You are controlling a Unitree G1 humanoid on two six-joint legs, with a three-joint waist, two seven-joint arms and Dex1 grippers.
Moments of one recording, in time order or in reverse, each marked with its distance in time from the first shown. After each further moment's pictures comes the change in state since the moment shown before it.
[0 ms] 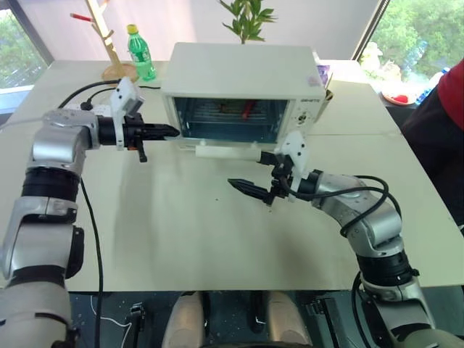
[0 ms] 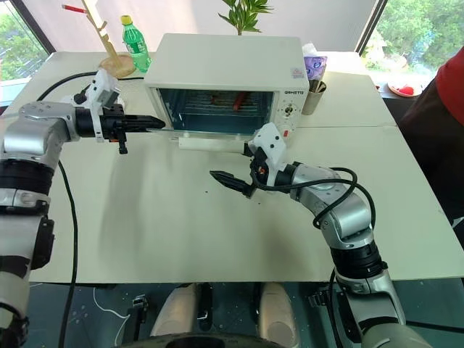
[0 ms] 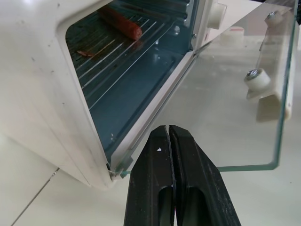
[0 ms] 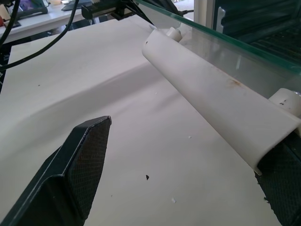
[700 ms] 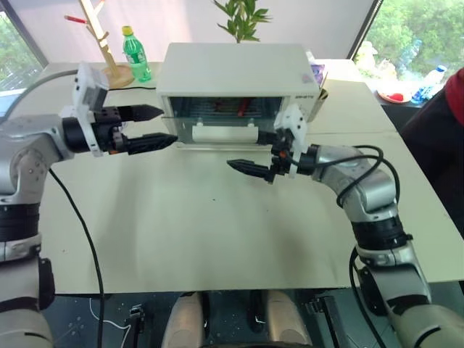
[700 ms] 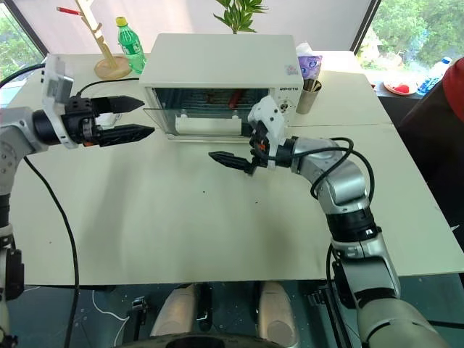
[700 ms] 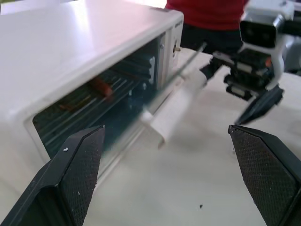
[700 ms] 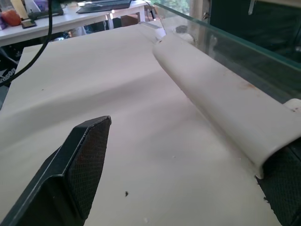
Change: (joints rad) left arm 0.248 0.136 0.223 -0.604 -0.377 0.411 0.184; right arm -0.148 -0.009 -0.001 0.177 -0.026 -0.054 0.141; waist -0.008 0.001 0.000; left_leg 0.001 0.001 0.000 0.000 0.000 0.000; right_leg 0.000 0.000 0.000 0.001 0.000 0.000
